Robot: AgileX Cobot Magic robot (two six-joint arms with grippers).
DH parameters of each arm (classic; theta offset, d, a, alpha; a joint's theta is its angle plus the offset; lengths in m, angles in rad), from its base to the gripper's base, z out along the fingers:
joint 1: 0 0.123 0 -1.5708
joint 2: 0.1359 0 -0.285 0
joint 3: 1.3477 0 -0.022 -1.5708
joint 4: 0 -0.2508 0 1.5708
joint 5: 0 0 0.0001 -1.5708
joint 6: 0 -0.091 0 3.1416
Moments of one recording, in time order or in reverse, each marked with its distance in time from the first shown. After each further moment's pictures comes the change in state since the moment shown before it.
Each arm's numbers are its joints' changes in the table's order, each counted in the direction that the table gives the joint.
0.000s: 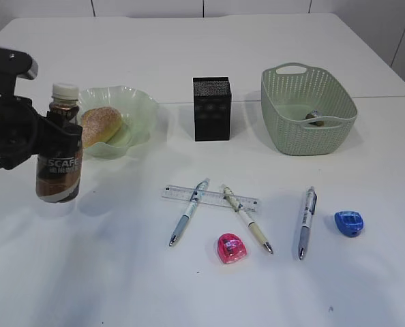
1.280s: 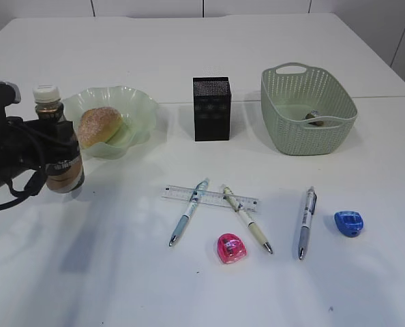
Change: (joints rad) left arm 0.002 0.187 0.147 0.155 -0.617 0.000; right arm 0.000 0.000 0.000 0.000 -0.018 0.000
